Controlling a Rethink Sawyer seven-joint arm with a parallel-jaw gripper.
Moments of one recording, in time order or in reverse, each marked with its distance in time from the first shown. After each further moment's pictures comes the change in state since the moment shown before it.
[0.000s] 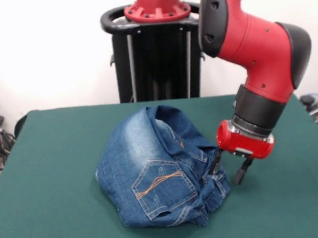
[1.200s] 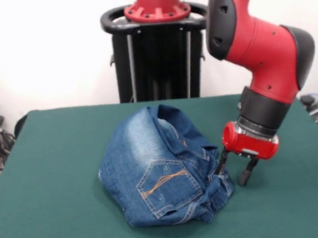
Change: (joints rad) arm 0.029 0.024 0.002 0.008 -0.002 -0.053 0.000
